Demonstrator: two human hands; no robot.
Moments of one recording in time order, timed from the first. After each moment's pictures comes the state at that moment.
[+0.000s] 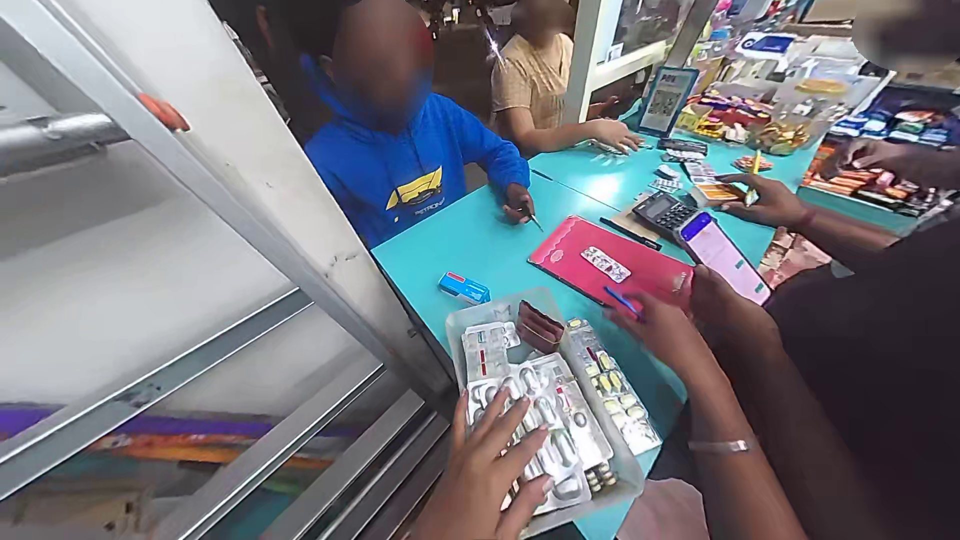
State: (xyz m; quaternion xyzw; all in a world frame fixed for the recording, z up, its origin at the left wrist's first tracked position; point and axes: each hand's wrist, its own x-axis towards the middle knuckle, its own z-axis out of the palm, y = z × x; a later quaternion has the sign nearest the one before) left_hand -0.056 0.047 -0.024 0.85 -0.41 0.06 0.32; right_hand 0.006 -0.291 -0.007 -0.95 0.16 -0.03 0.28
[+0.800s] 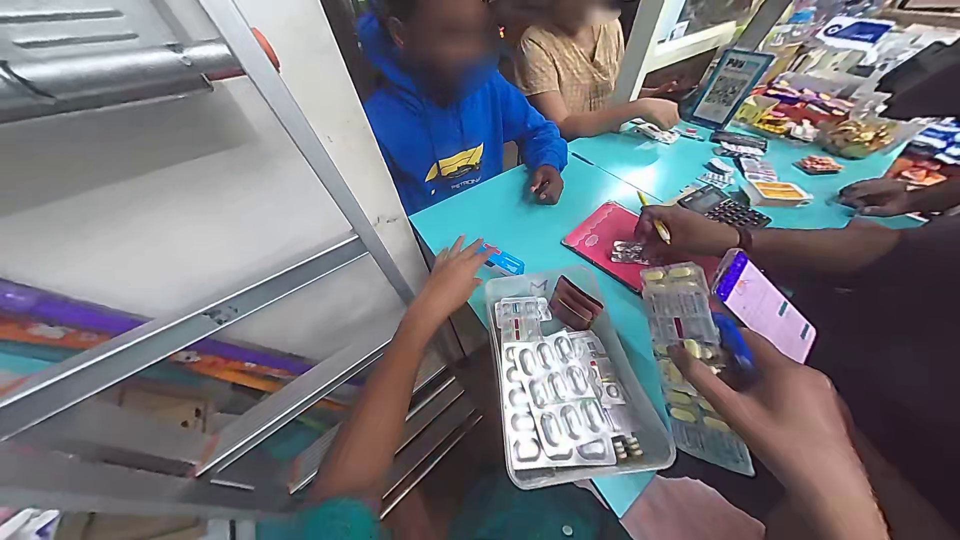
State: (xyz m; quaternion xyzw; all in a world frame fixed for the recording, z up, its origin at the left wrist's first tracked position) left_hand 0.143 0.080 -0.010 0.94 -0.29 -0.02 0.19; right_hand -0.091 -0.221 0.039 -0.93 0.09 -0.28 0.23
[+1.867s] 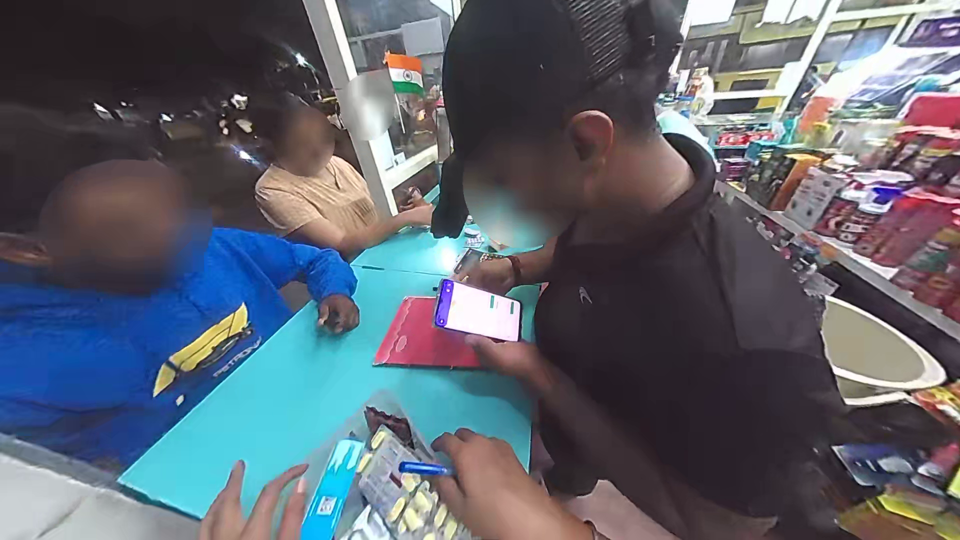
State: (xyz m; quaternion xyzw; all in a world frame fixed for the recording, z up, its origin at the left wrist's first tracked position) left_hand 0.064 0.049 -0.016 0.90 -0.26 0.11 0.33; right_hand -0.077 -0.182 0.027 -0.93 0.11 0.05 0.36
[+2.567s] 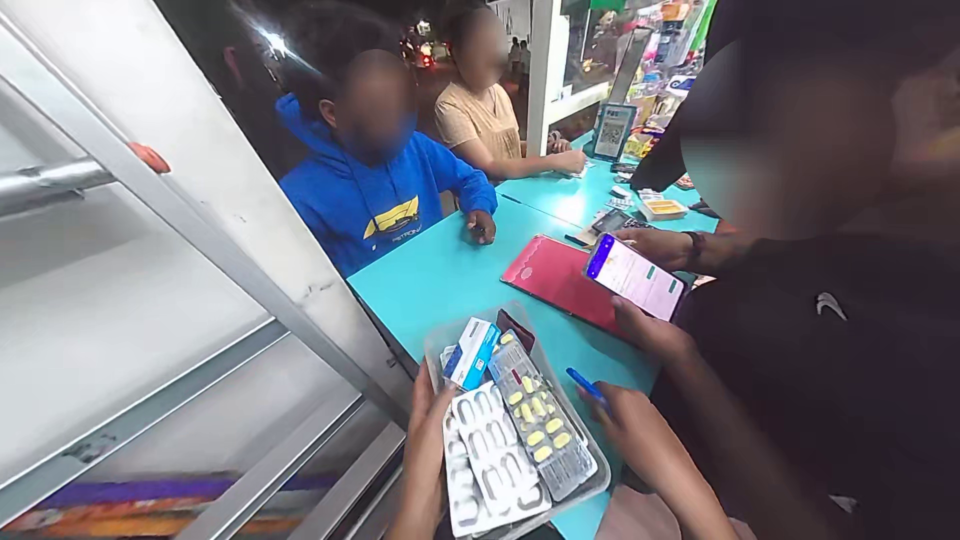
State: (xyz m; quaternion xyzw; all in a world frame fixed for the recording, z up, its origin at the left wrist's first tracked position) left_hand -0.008 0.025 -0.035 0.60 0.04 -0.04 0.80; right_hand -0.088 -0.218 -0.011 -0.94 0.13 0.02 0.31
